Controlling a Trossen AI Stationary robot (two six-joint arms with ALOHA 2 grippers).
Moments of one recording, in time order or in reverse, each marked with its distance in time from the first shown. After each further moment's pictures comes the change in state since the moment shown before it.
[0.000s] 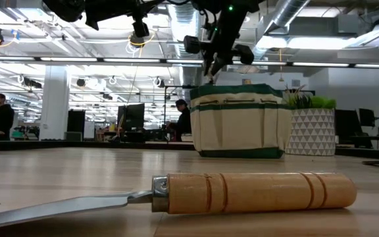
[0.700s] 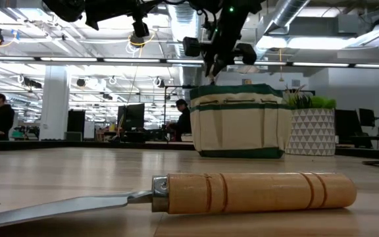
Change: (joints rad) left arm 0.000 0.000 0.000 0.000 0.000 0.000; right arm 0.065 -0.001 -0.065 0.033 0.122 0.032
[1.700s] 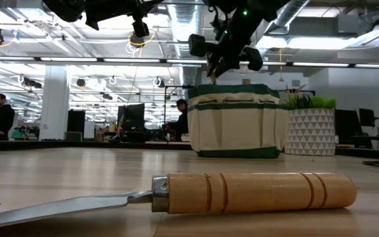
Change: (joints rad) left arm 0.000 0.000 0.000 0.000 0.016 0.000; right arm 0.045 -0.112 -0.263 0.315 0.027 -0.060
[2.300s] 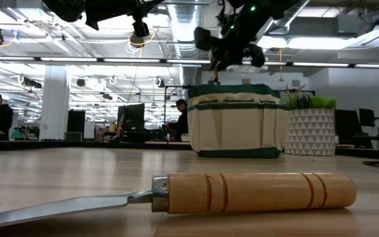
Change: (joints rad) left arm 0.000 0.000 0.000 0.000 -0.007 0.020; right arm 0.001 -0.067 -0.073 0.112 -0.030 -0.105
